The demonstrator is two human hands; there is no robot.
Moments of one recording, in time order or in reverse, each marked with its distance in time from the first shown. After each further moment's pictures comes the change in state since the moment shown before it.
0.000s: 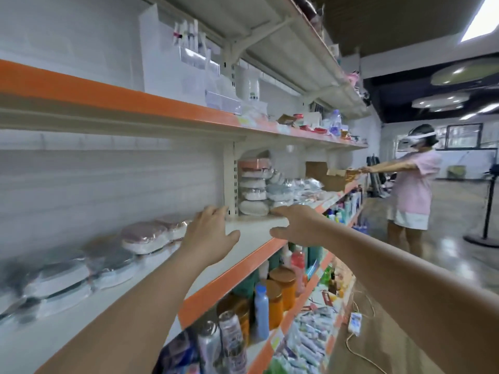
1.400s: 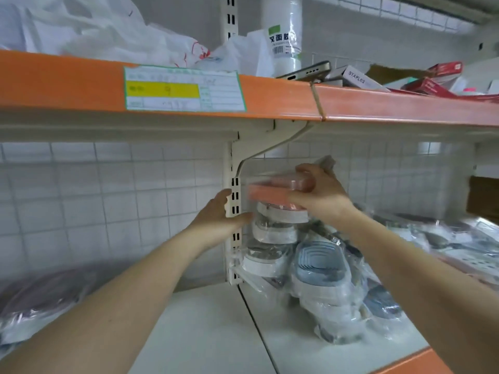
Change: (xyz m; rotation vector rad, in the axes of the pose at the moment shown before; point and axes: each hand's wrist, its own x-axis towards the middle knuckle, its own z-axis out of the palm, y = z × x) left_hand 0.470 0.035 0.175 -0.413 0.230 -0.532; right_hand 0.558 0.259 0.000 0.736 0.154 -0.462
